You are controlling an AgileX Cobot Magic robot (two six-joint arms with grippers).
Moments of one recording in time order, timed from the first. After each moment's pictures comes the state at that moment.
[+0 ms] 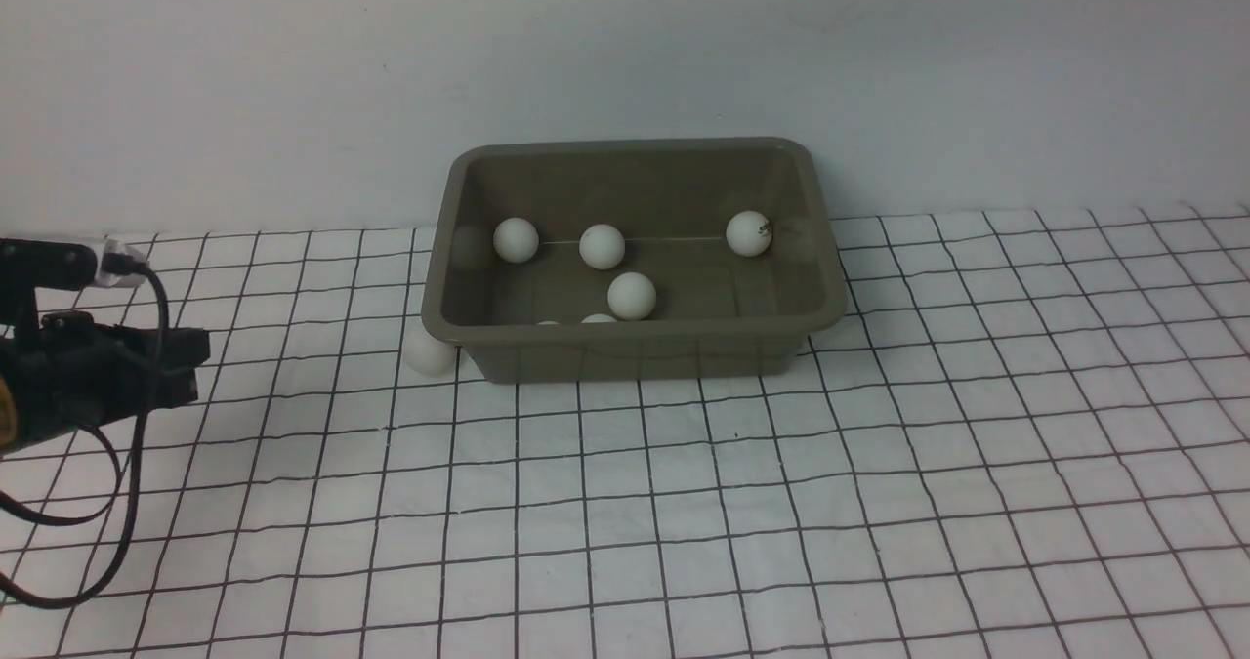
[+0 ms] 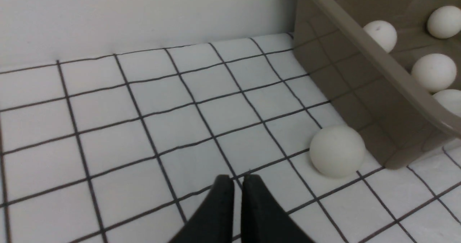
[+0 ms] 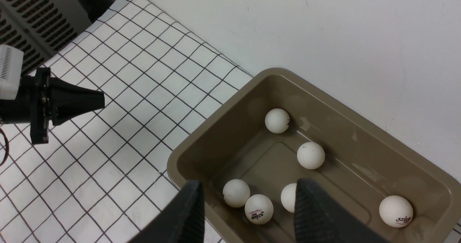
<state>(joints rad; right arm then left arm) 0.34 1.91 -2.27 0.52 1.28 -0.41 0.47 1.83 -0.80 1.32 -0.91 -0.93</state>
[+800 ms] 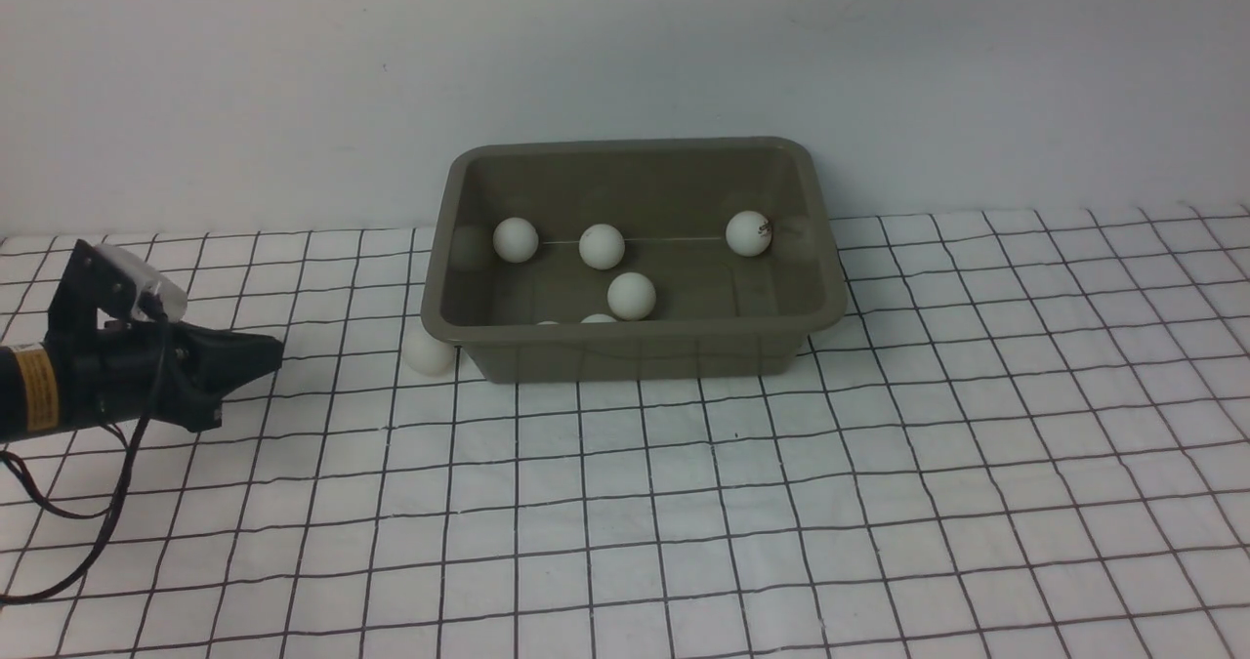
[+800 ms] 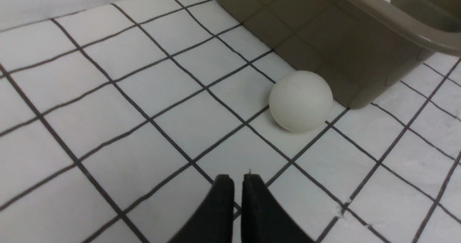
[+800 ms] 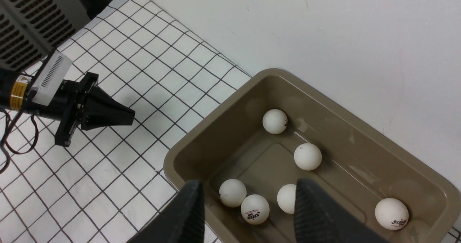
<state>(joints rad) 0.34 1.91 -2.27 0.52 1.28 -0.44 0.46 2.10 -1.06 1.61 -1.09 -0.93</state>
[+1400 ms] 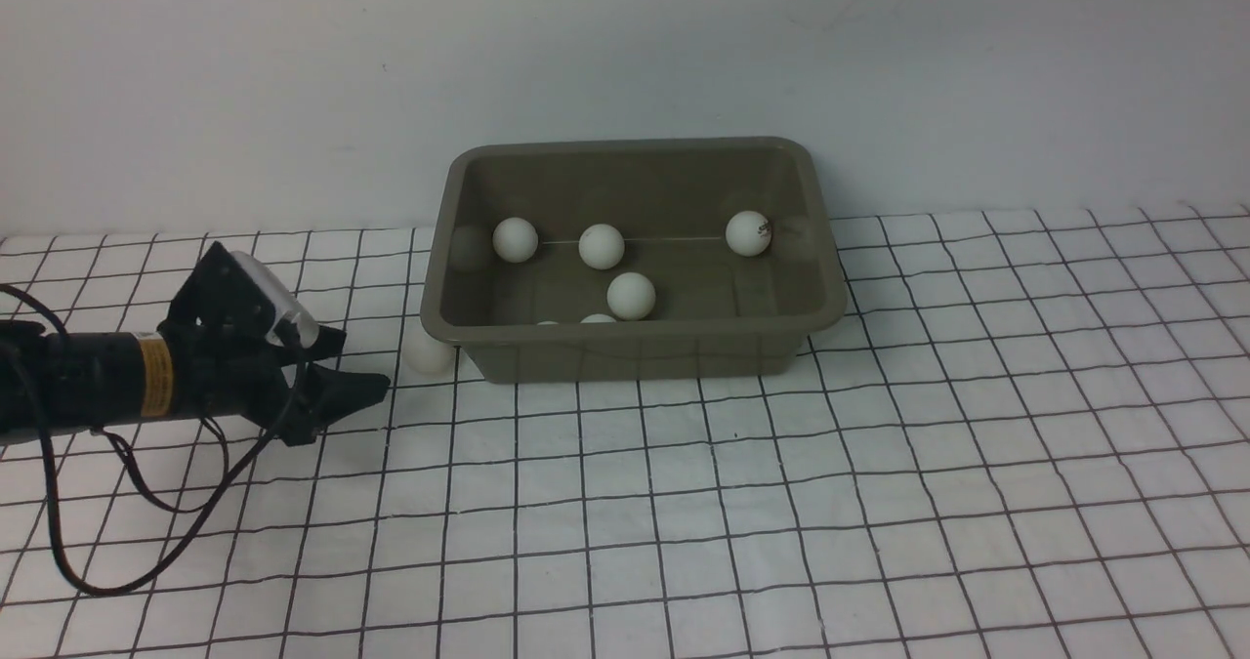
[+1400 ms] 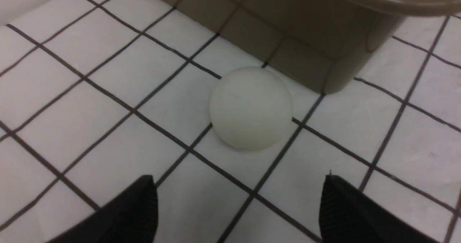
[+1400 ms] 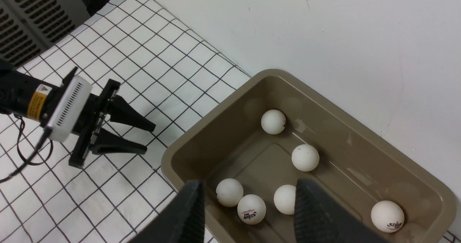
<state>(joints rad) 0.34 1.91 -2.27 0.52 1.28 -0.46 0.28 2.10 -1.06 1.58 -0.92 -0.82</state>
